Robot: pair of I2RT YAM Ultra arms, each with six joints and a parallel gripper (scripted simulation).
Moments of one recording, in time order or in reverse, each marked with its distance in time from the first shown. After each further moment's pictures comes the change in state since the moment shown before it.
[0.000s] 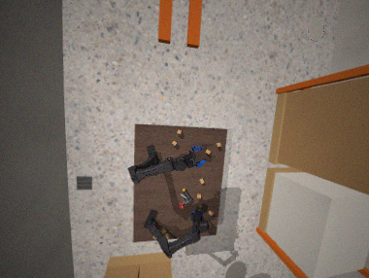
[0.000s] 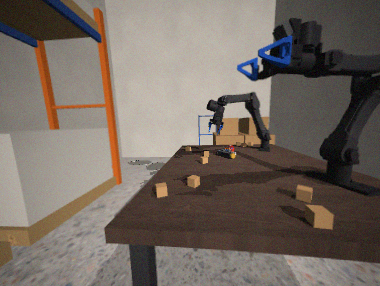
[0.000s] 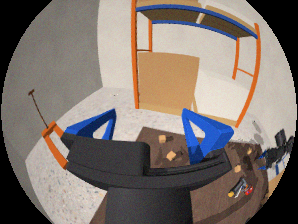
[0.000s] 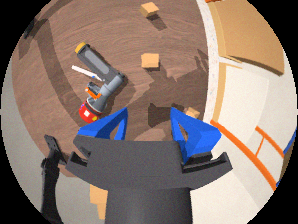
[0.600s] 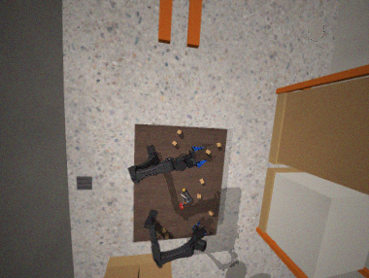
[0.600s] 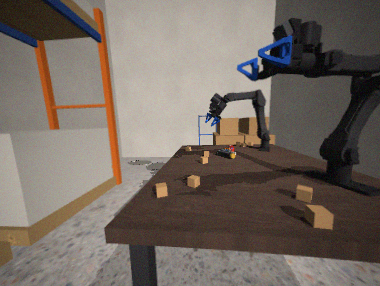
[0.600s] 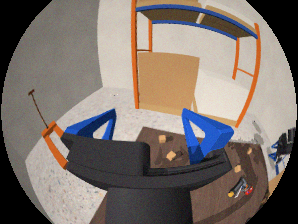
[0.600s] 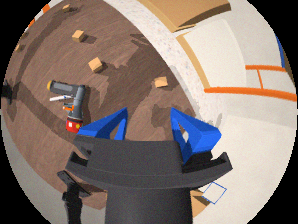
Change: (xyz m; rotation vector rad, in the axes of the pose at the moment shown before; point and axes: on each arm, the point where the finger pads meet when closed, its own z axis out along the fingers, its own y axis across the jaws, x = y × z) left arm 0.000 0.000 0.000 0.000 0.000 0.000; right arm 0.081 -0.059 -0.067 0.333 -0.114 0.480
